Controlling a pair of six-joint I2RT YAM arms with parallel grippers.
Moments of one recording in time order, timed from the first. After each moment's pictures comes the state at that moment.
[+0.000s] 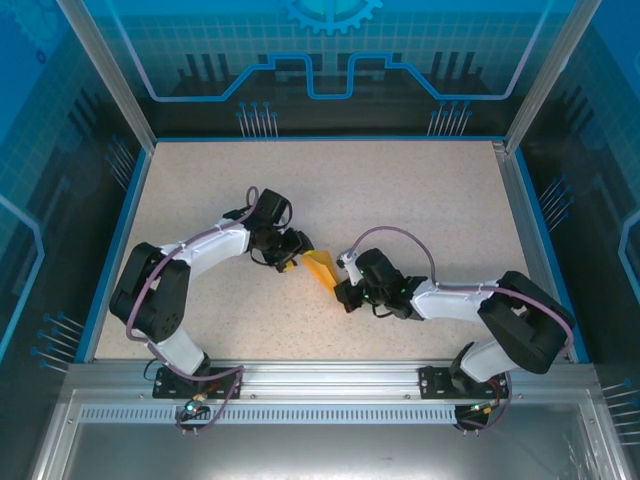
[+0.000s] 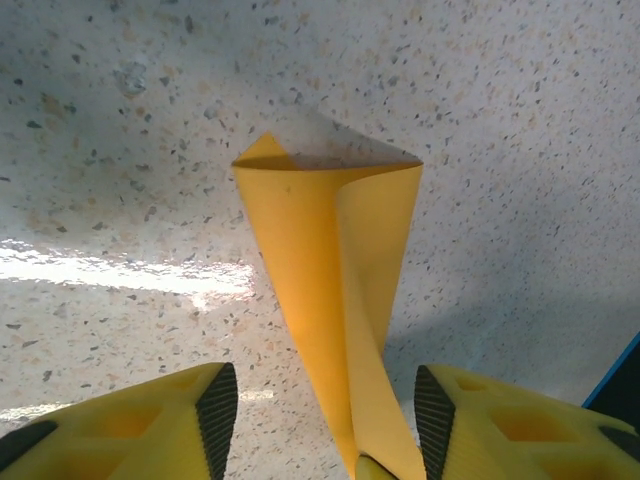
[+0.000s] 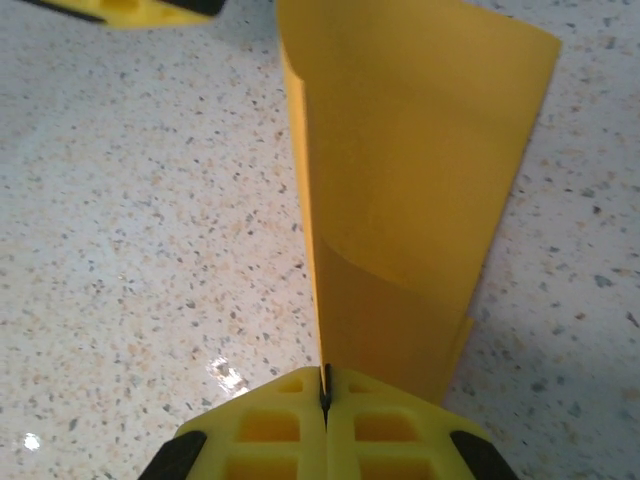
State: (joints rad) left arm -0.42 1.66 1.05 -0.53 0.39 -1.03; right arm 0.80 1.47 0.54 0.17 -0.18 0.34
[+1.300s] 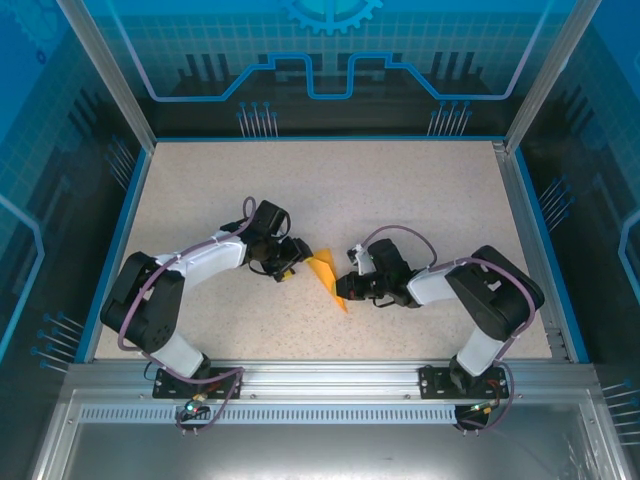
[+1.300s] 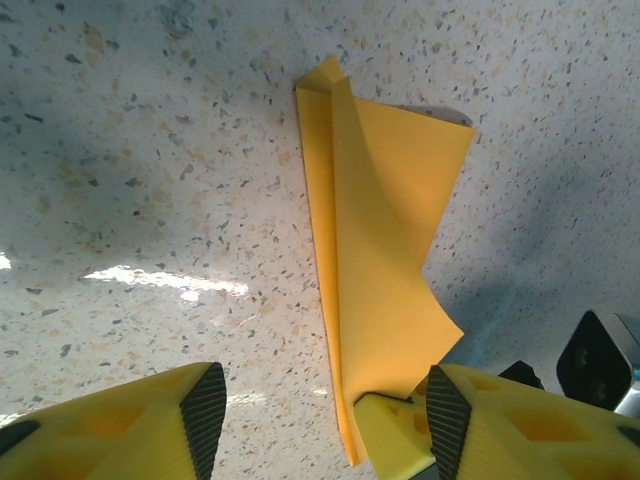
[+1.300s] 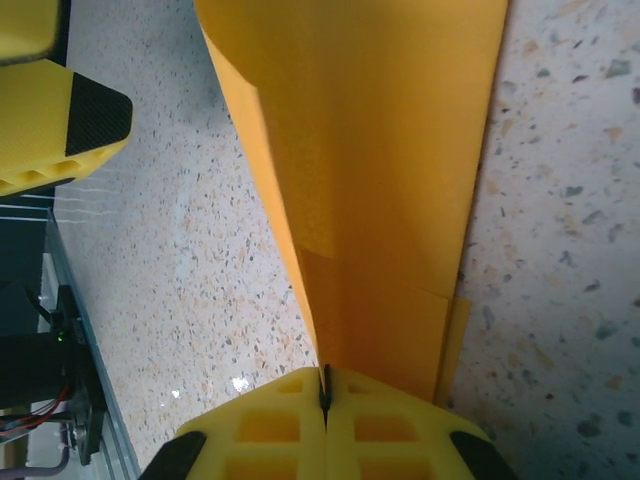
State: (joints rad) left arm -0.45 1.59 0.93 -0.45 0.36 -1.09; right arm 0.61 1.70 0.53 0.40 -0.58 0.68
